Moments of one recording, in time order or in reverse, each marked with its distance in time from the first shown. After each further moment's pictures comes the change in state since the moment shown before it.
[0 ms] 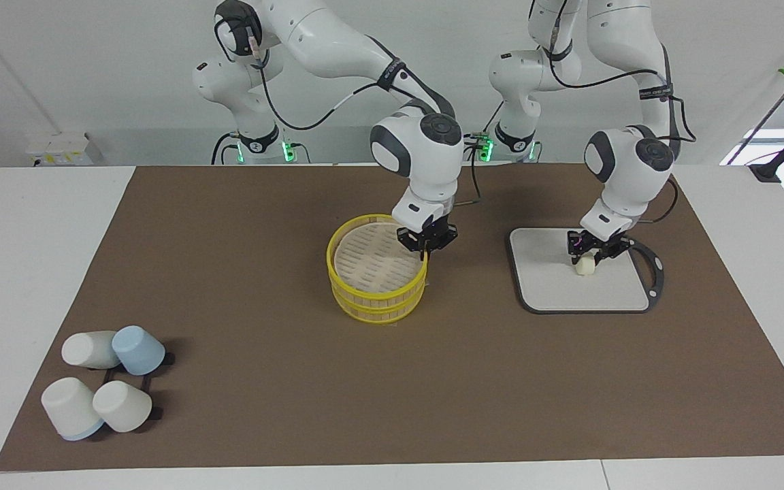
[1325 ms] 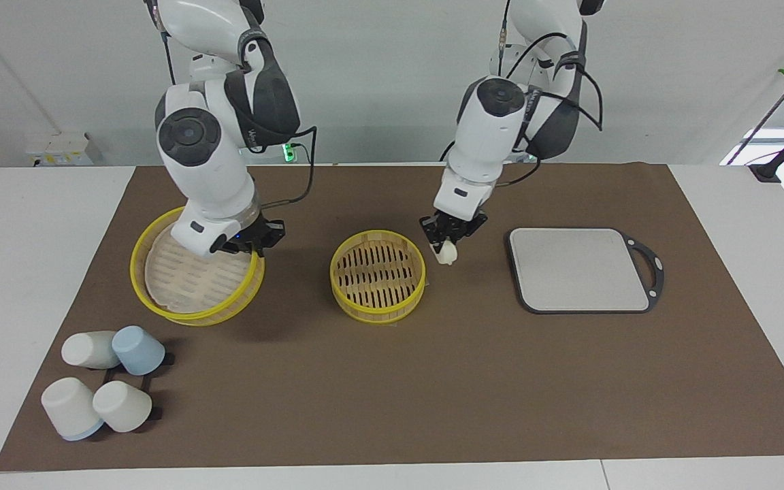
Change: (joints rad) left arm -0.628 0.197 -0.019 0.647 -0.103 -0.368 -1.049; right arm -0.544 -0.155 -0.010 0.129 0.059 -0.540 -0.732
